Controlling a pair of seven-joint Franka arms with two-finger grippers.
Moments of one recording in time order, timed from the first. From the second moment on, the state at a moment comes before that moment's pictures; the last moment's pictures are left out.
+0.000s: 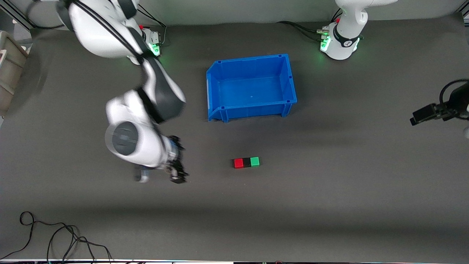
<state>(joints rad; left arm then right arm) 0.06 0.05 -0.03 -1.59 -0.04 1.64 -0.09 0.44 0.66 -0.08 -1.04 0.16 1.62 1.67</state>
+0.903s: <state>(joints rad) 0.02 0.07 -0.03 -1.52 -0.04 1.58 0.03 0.16 0.26 -0.21 -1.26 0.16 1.25 0.44</state>
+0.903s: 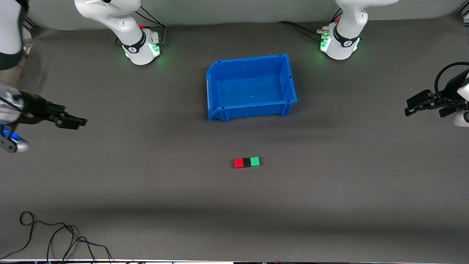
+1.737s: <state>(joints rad) -0.01 0.07 -0.01 -1.51 0.00 1.57 0.04 0.20 0.11 -0.25 -1.54 0.05 1.59 0.05</state>
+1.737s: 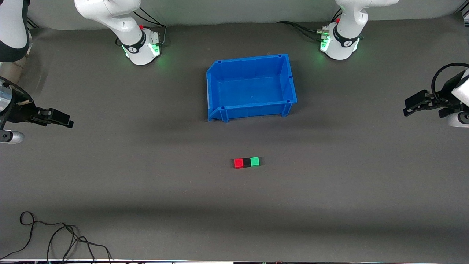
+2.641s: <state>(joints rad) -0.02 0.07 -0.01 -1.51 0.02 1.54 0.04 0.19 0.09 -0.25 -1.56 0.05 1.59 0.04</state>
